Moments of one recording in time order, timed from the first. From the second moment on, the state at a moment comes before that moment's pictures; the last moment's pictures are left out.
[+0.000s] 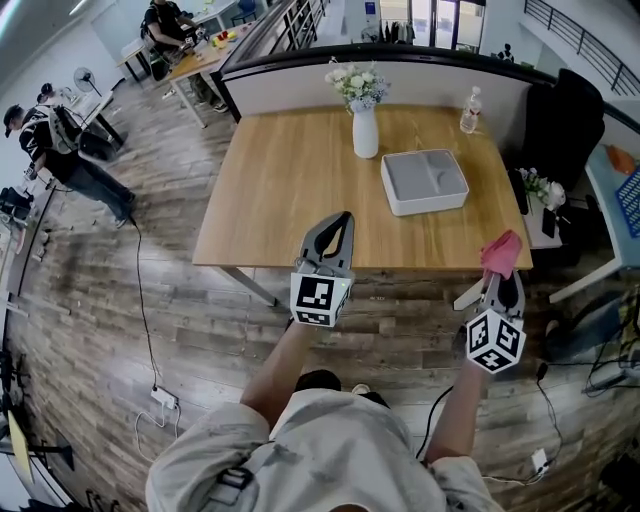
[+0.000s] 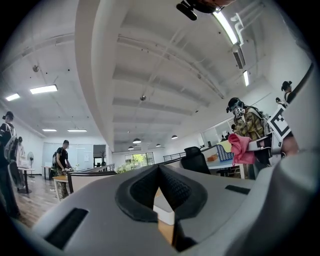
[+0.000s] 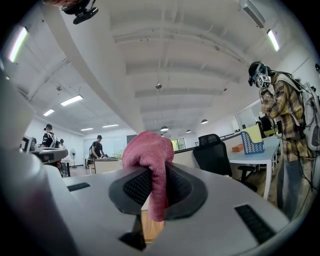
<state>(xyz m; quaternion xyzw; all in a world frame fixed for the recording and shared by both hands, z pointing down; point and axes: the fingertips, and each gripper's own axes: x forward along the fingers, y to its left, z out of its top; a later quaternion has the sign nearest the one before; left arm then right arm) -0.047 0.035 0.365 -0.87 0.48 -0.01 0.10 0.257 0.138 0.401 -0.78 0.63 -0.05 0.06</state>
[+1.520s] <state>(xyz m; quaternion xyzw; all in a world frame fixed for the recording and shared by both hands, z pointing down) -0.061 -0.206 0.401 -0.82 0.57 0.01 0.04 0.265 -0.157 0.405 -0.72 0.70 -0.04 0.00</state>
